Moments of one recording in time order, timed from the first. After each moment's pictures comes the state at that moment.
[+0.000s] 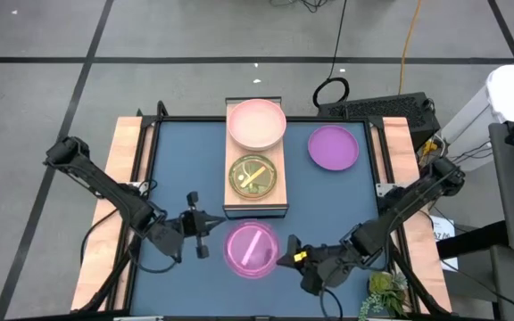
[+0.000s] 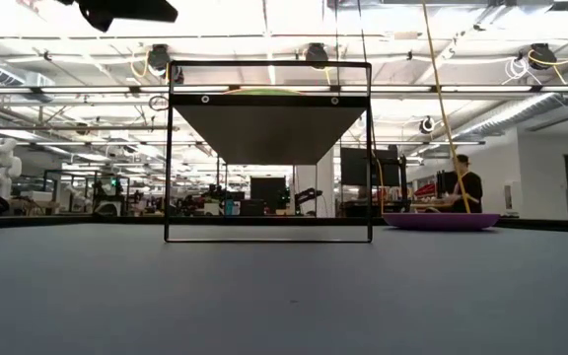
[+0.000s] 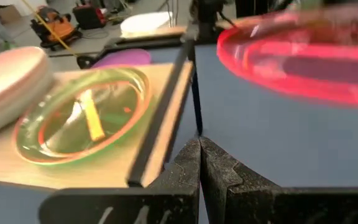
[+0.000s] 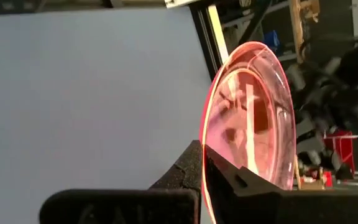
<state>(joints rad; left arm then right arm) -0.64 1.27 0.79 -0.09 -0.82 -0.27 0.66 1.57 1.17 -0.19 0.50 -0.85</state>
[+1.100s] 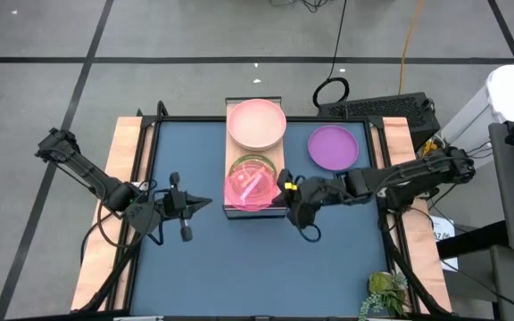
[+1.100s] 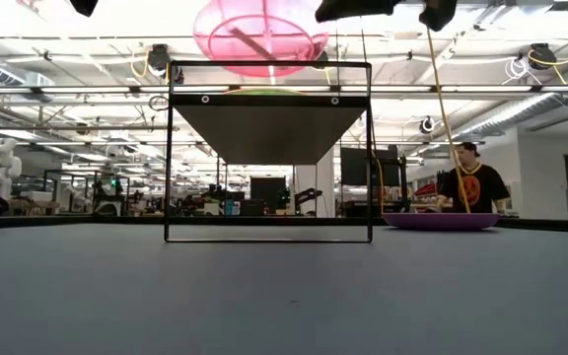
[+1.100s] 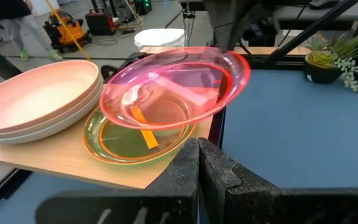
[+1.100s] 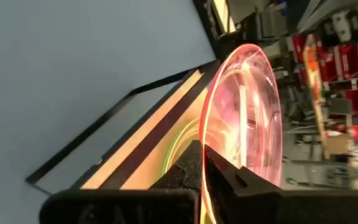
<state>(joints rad) -0.62 1.00 0.79 -0.28 -0.85 -0.29 0.20 1.40 1.17 -0.38 0.20 -0.97</state>
